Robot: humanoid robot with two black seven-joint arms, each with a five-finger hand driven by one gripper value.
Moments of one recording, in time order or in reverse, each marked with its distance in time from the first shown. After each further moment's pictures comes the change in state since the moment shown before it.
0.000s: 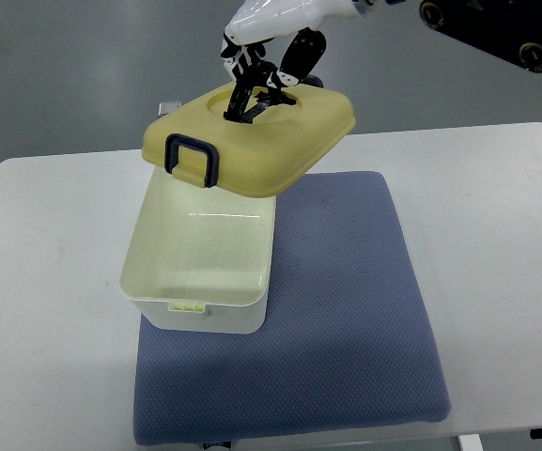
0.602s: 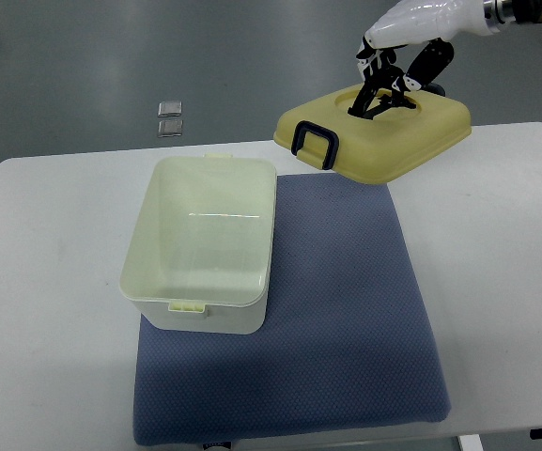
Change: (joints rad) left arm 0.001 0.000 0.000 0.000 0.000 -0.001 0.000; right arm -0.136 -0.212 -0.086 0.000 -0.025 -0.034 0.000
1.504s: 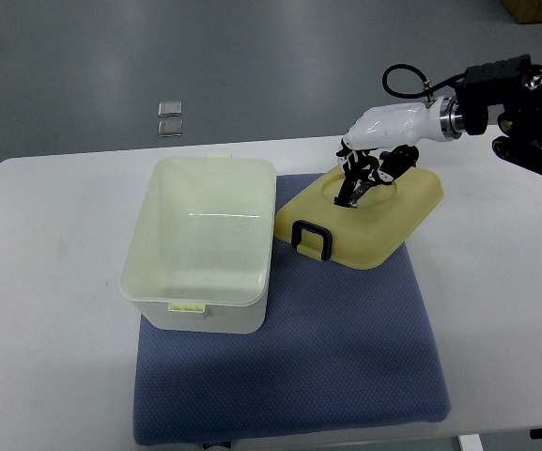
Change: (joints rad) left arm 0.000 0.000 0.000 0.000 0.000 0.000 0.000; right arm -0.237 0.136 -0.023 -0.032 -0.026 -0.190 0.000
